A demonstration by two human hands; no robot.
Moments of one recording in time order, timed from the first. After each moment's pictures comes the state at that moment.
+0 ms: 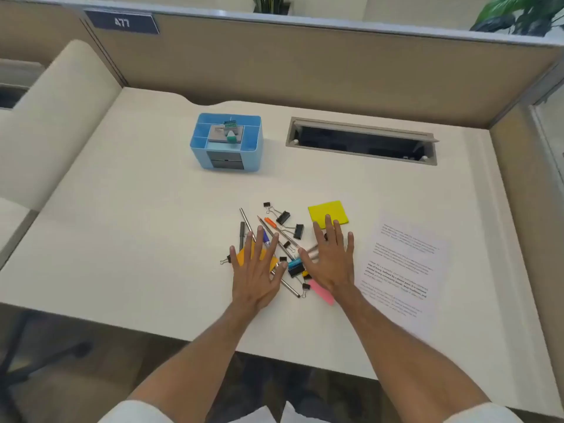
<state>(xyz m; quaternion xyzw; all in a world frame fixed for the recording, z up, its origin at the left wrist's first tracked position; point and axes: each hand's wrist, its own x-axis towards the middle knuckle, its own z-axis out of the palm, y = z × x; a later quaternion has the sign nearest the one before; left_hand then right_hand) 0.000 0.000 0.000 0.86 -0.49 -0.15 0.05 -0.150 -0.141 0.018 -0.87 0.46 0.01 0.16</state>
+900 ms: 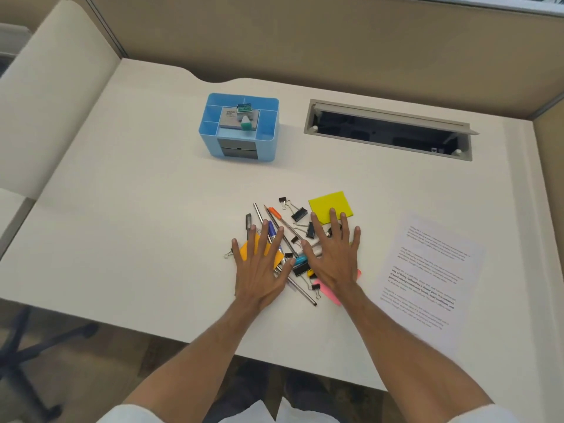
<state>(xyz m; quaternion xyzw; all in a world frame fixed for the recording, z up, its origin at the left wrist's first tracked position) 0.042 0.001 -0.033 0.86 -0.49 -0.14 0.07 -0.102 -0.146 -0.018 -0.88 0.46 0.00 0.12</state>
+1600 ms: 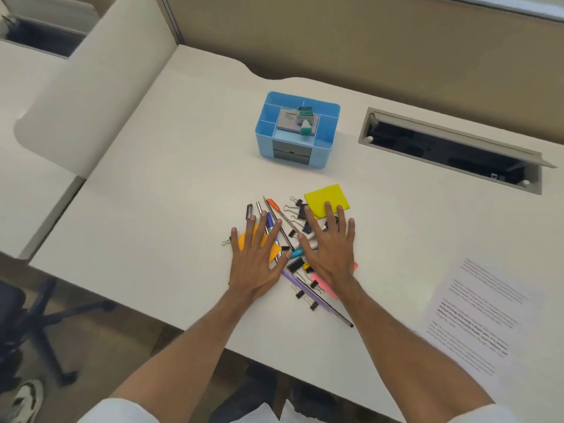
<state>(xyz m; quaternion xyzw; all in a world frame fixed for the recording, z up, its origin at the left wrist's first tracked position) 0.151 0.039 -0.037 0.88 -0.46 -0.12 0.07 0.019 -0.127 -0.026 -0.92 0.38 -0.02 0.13</state>
